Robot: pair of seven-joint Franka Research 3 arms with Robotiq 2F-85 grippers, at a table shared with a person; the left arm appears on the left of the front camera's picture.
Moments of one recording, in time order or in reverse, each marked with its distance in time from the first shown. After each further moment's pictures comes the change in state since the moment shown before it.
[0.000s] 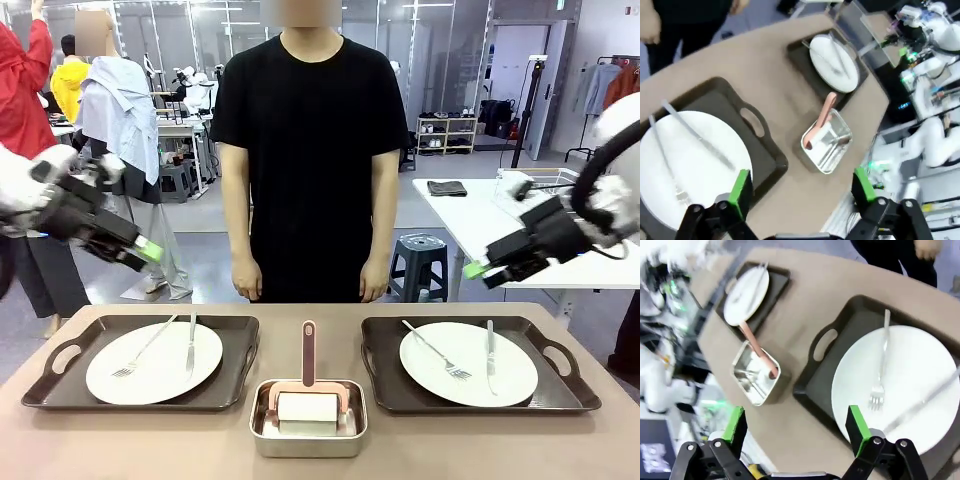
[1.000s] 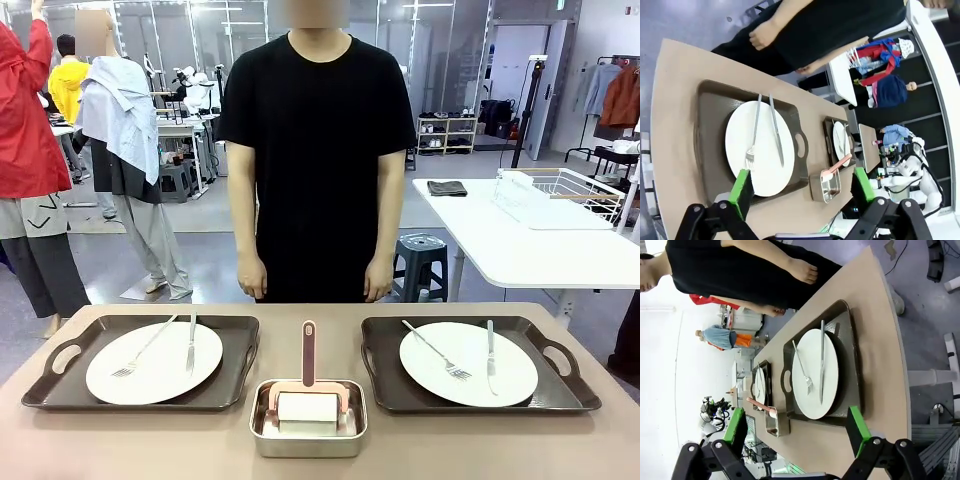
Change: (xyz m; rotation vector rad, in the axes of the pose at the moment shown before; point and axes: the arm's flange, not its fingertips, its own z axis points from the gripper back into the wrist) left arm -0.125 0.144 0.189 0.034 -0.411 0.531; right arm -0.144 -0.192 0.222 0.081 -0.444 -0.665
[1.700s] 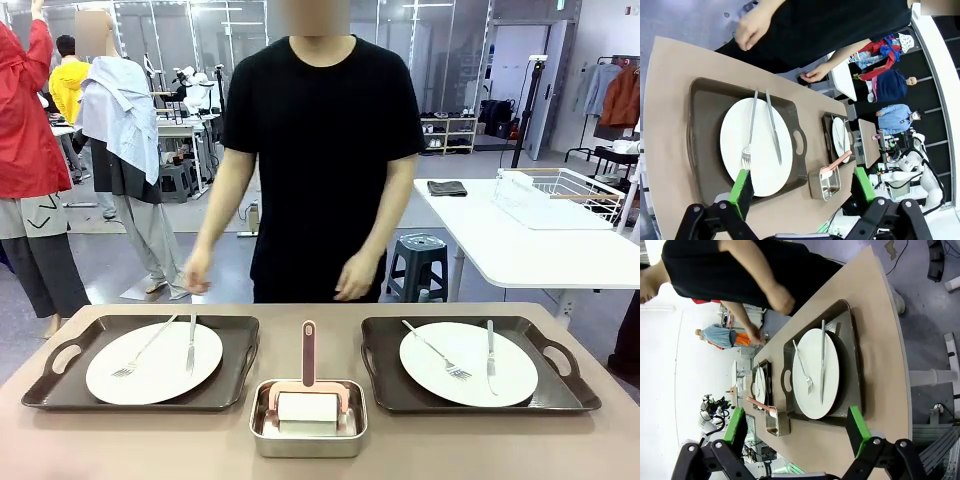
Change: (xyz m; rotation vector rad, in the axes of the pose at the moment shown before) left arm 0.001 -0.004 -0.015 -0.007 0.031 -0.009; right arm 0.000 0.001 -0.003 0.001 0.006 0.002
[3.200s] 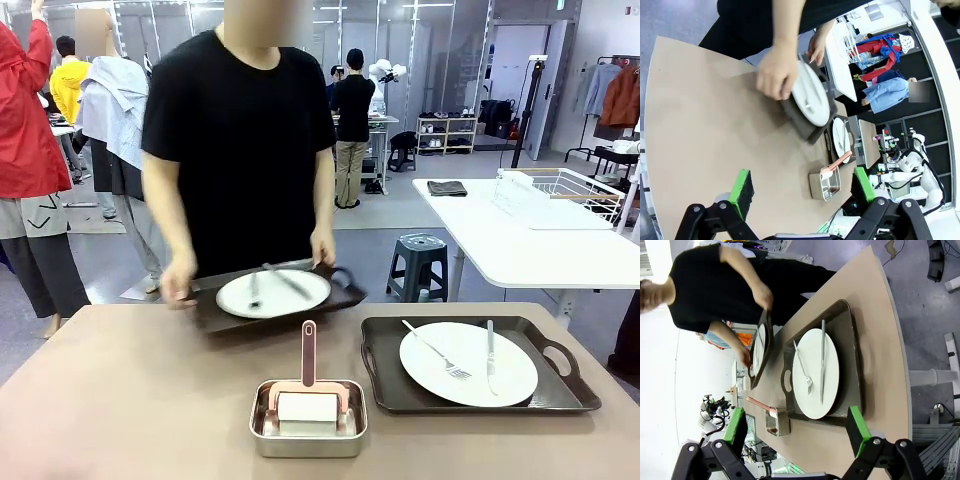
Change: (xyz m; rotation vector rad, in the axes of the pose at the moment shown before) left arm 0.000 0.001 0.001 0.001 -0.003 0.001; right arm 0.000 0.000 0.000 0.000 0.000 0.000
